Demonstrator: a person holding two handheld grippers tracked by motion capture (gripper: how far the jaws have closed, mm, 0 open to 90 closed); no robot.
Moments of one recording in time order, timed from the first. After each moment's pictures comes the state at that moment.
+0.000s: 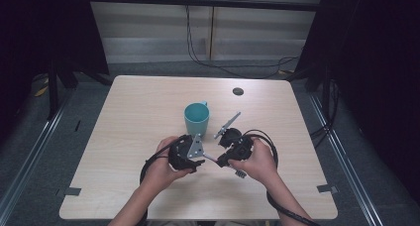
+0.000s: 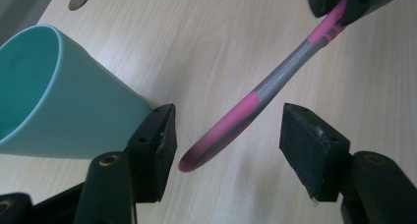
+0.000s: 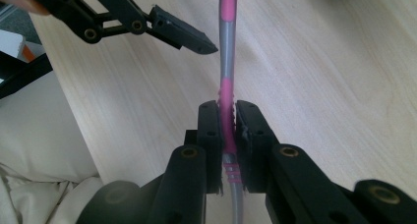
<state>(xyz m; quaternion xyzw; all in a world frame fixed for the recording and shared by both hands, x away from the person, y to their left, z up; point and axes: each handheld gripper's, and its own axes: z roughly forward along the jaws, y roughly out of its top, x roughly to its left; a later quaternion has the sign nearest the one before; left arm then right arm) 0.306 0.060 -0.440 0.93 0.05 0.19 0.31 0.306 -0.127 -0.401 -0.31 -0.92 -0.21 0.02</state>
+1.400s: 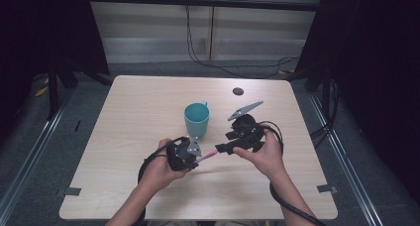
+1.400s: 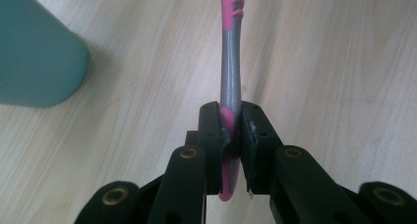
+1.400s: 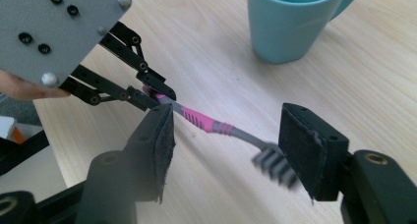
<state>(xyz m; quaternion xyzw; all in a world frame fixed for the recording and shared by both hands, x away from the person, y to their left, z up) 0.310 0.070 -0.446 0.96 0.12 0.08 0.25 0.313 -0.155 -0.372 -0.36 -0.87 -0.34 -0.05</state>
